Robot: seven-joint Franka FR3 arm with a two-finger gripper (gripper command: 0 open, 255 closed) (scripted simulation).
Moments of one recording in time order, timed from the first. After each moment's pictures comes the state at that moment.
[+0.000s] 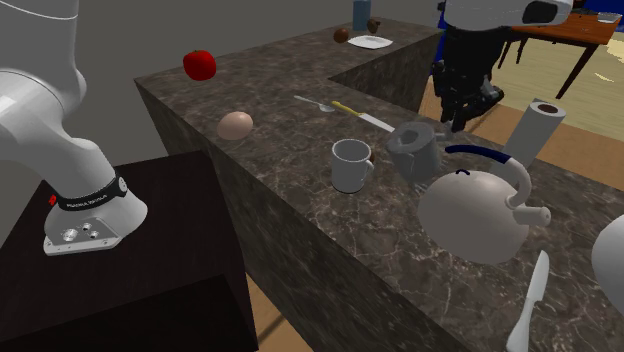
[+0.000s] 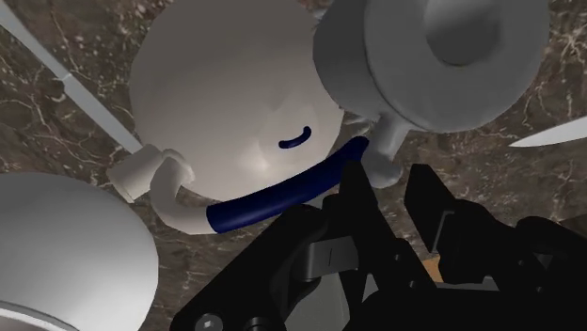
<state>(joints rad) -0.21 0.60 -0.29 -1.19 0.31 1.93 -0.46</state>
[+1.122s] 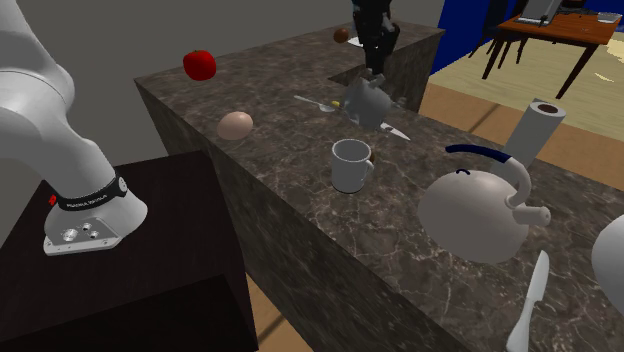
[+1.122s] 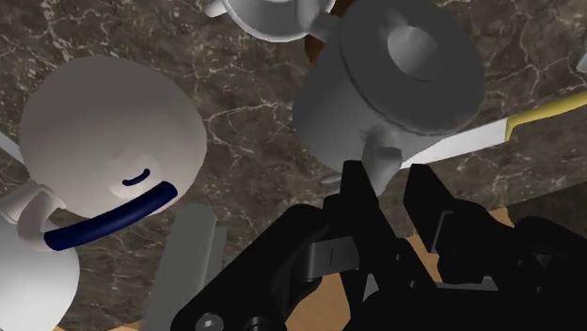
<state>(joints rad) 0.05 0.12 -0.27 -1.74 0.13 2.05 -0.21</state>
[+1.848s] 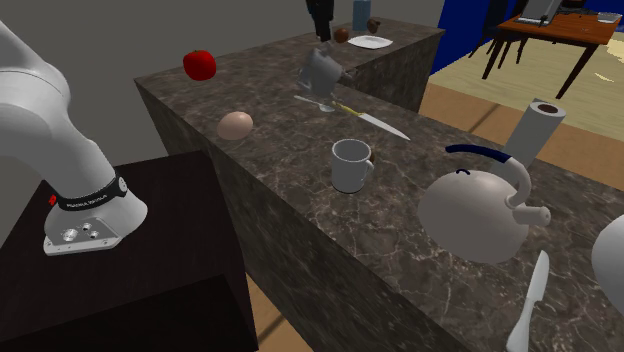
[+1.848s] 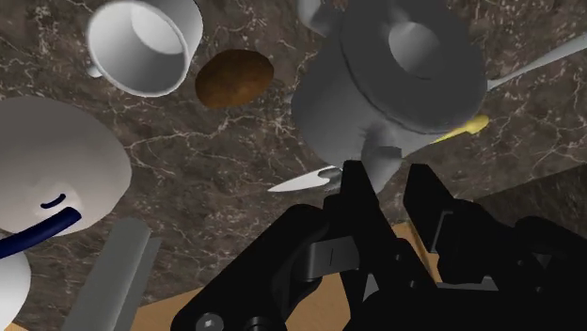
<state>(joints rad) 0.17 -0.13 -0.15 -1.95 0.02 2.03 0.07</state>
